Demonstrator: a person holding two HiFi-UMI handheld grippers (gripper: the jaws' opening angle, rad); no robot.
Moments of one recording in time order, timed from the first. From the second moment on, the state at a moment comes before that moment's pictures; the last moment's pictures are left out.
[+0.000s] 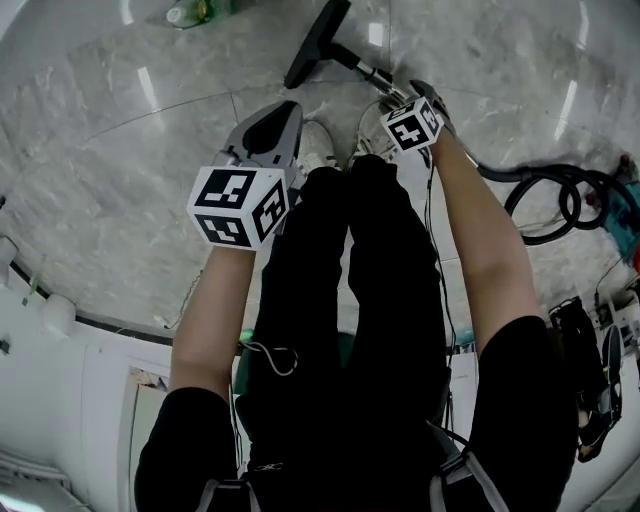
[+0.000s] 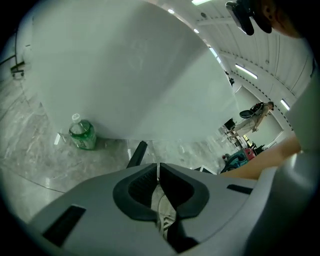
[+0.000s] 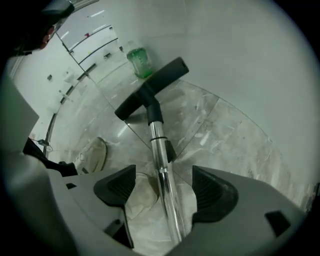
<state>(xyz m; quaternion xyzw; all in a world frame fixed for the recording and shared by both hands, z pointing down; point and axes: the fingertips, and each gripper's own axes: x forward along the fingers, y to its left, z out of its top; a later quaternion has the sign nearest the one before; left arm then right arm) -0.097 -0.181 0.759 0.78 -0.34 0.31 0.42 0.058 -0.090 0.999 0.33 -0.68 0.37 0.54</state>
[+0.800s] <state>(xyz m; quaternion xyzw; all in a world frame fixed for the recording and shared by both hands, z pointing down) -0.091 -0.184 0.785 0.78 -0.27 0.30 0.48 0.042 -0.111 1.044 0.32 -0.69 0.28 0.59</state>
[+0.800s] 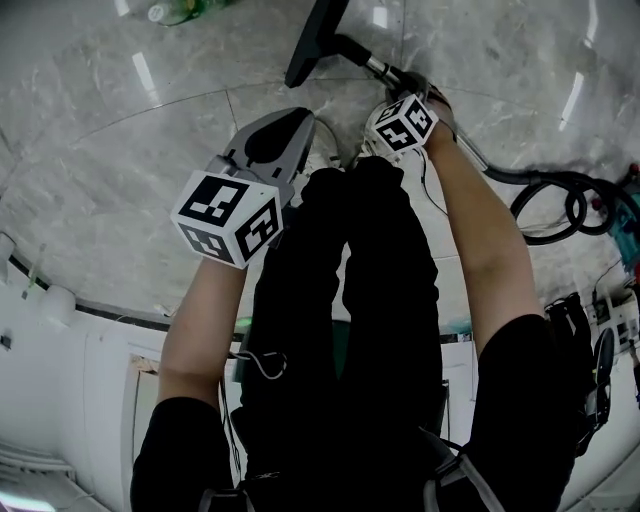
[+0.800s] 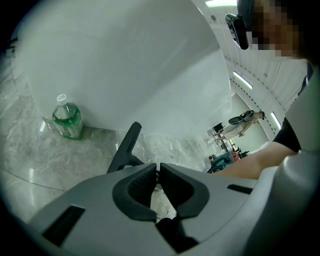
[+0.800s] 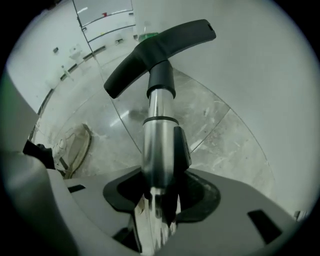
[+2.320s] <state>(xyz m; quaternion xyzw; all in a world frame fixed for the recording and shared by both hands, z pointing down) -0.040 -0.219 0.609 0.82 -0.33 0.01 0.46 -0.104 -0.094 0.701 0.11 -0.89 0.35 0.28</state>
